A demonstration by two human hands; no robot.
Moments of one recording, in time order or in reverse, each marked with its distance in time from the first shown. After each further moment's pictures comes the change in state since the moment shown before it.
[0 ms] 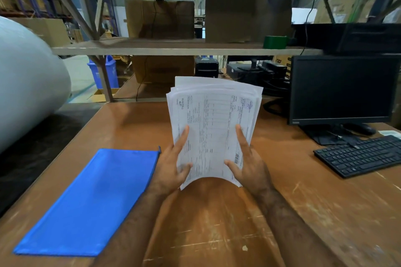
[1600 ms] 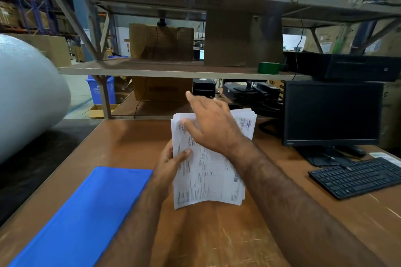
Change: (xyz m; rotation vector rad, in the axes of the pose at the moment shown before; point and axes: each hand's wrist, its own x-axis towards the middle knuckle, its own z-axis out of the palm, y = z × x) left_hand 0.042 0.042 -0.018 -0.766 0.069 -0.361; right_hand 0.118 -0.162 -0.059 -0.363 -0.129 -0.355
